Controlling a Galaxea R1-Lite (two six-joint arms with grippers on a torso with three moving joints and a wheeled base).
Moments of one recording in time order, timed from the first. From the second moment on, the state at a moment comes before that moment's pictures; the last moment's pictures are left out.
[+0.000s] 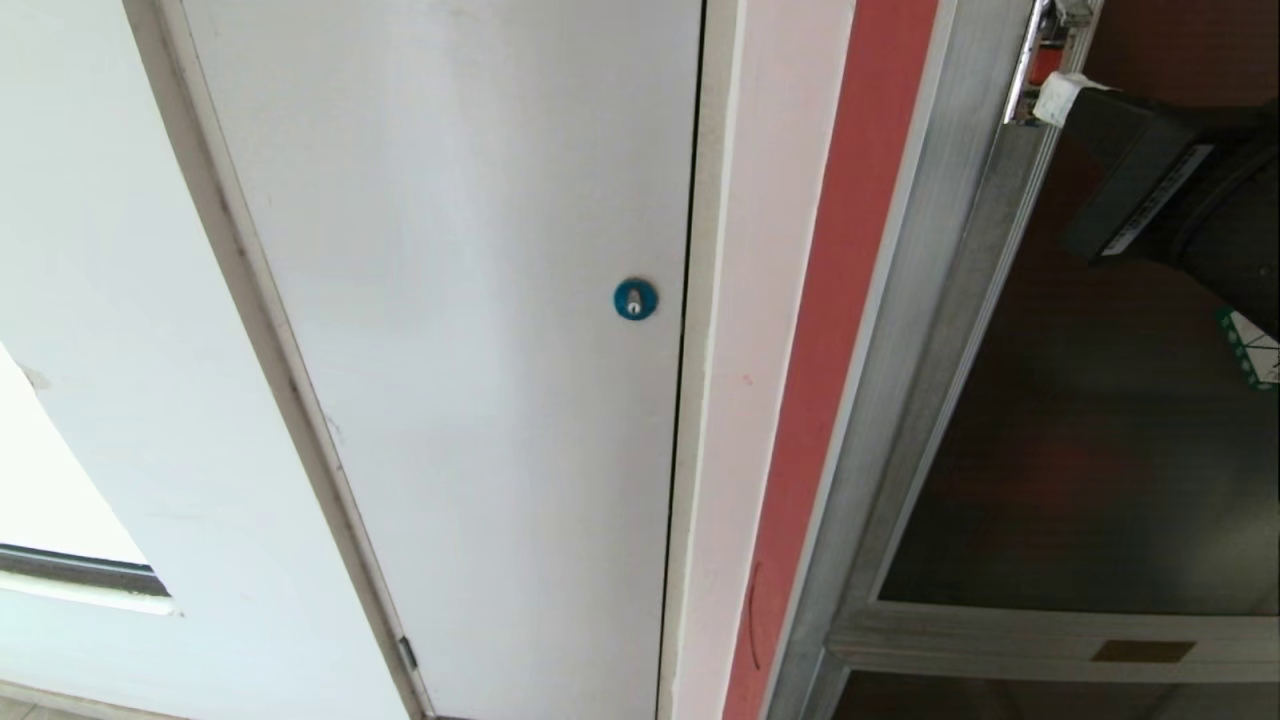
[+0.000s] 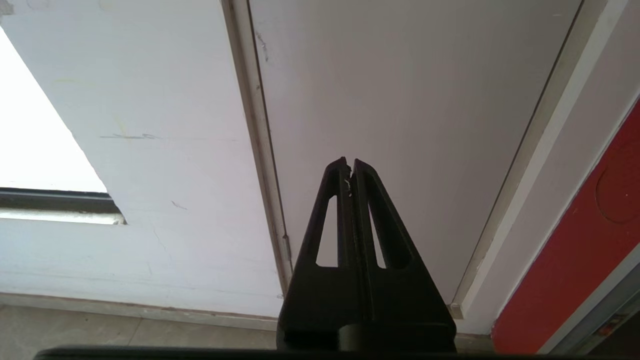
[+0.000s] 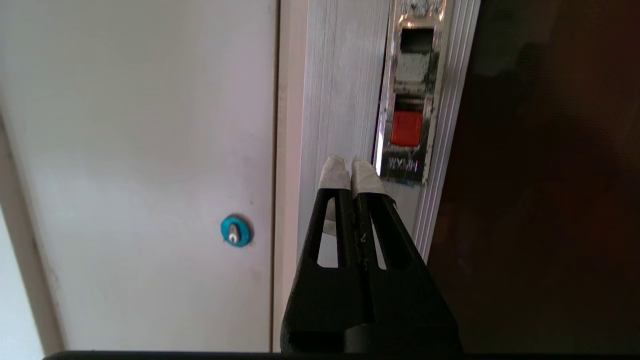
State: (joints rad) left arm 0.01 0.00 0.00 -0.02 -0.01 0.02; right arm 0.69 1.30 -0.90 -0.82 -0.48 -0.24
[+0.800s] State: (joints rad) left arm 0.01 0.00 0.00 -0.02 -0.01 0.02; right arm 0.59 1.37 -1.03 -0.82 -0.50 -0.26
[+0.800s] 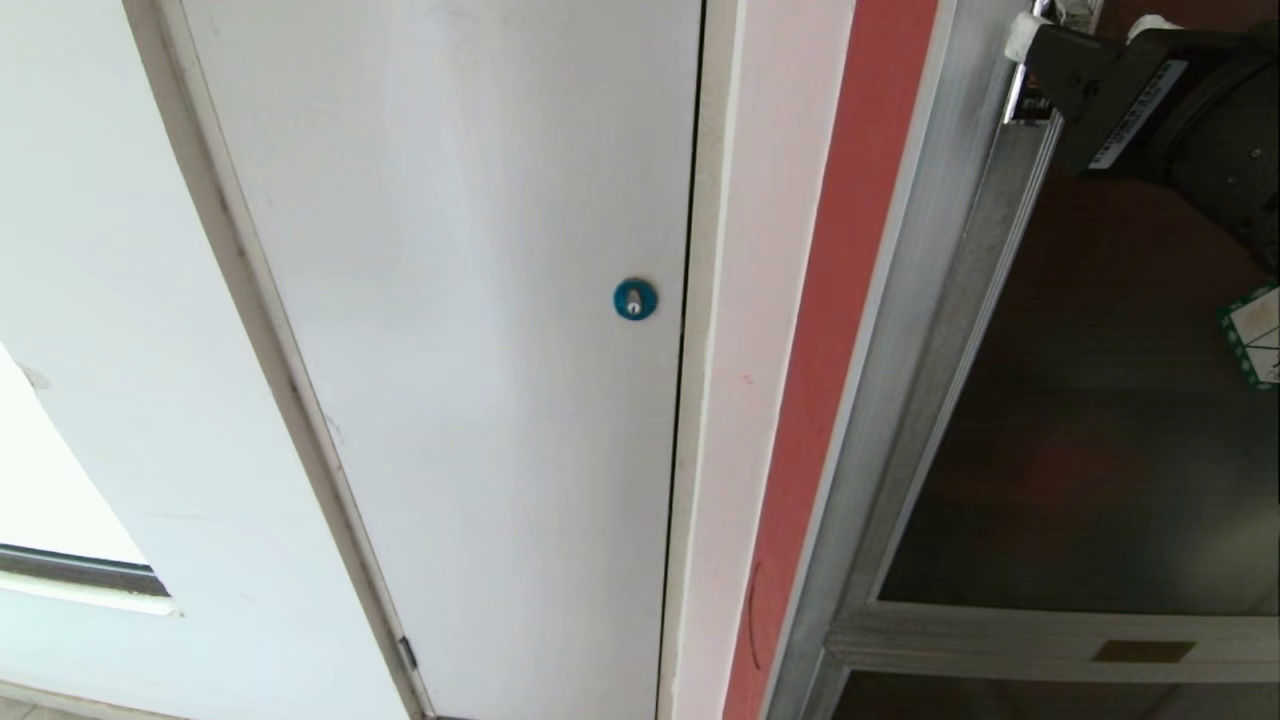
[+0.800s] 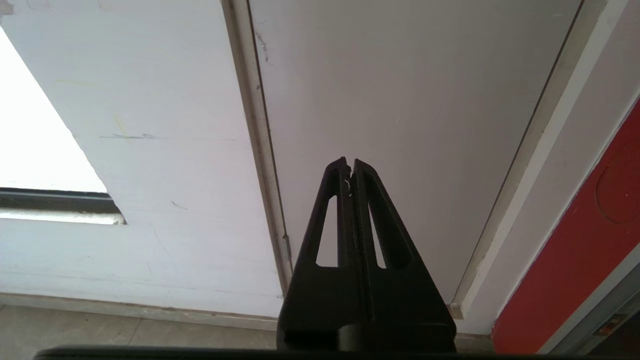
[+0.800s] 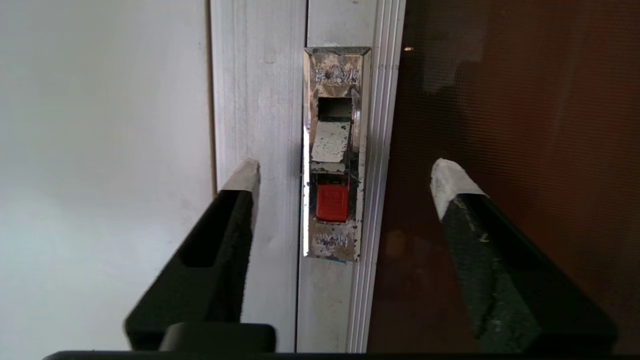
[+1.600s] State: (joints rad) left arm 0.01 0.00 0.00 -0.02 -0.01 0.02; right arm 0.56 1.44 -1.08 -0.83 -0.52 -0.26
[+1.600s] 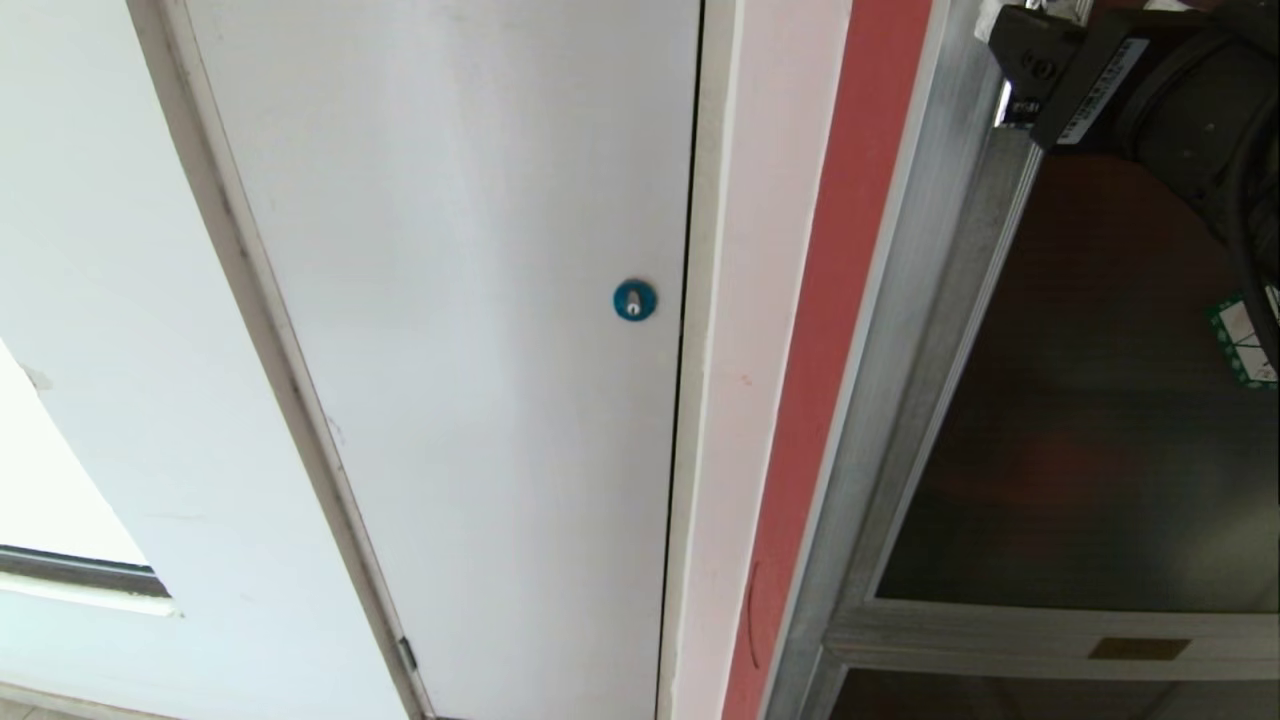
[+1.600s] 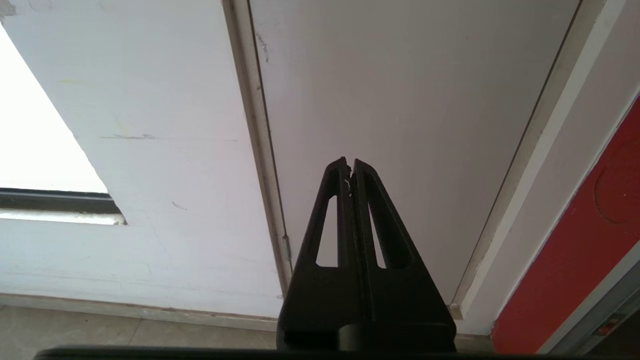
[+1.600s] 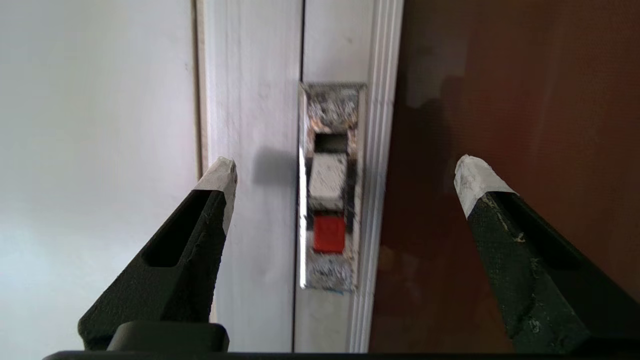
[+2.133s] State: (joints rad) left arm 0.01 0.00 0.00 -0.02 -0.01 0.02; right arm 0.56 1.42 -1.06 -0.82 -0.52 -0.26
